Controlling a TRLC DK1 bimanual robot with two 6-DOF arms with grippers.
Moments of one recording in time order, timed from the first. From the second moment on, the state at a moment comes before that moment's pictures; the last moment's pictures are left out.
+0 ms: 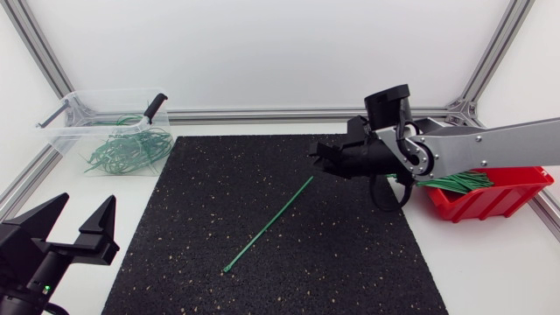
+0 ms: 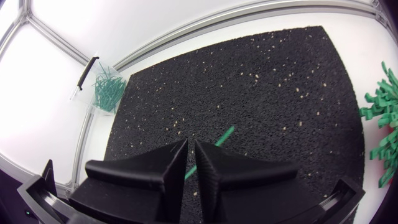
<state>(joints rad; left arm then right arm) -0.06 0.06 0.02 -0.01 -0.01 0.02 0.36 1.67 0.90 0.04 -0.29 0.51</state>
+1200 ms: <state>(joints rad) -0.05 0.06 0.02 -0.01 -0.01 0.02 0.78 1.78 1.31 -0.75 -0.21 -0.74</state>
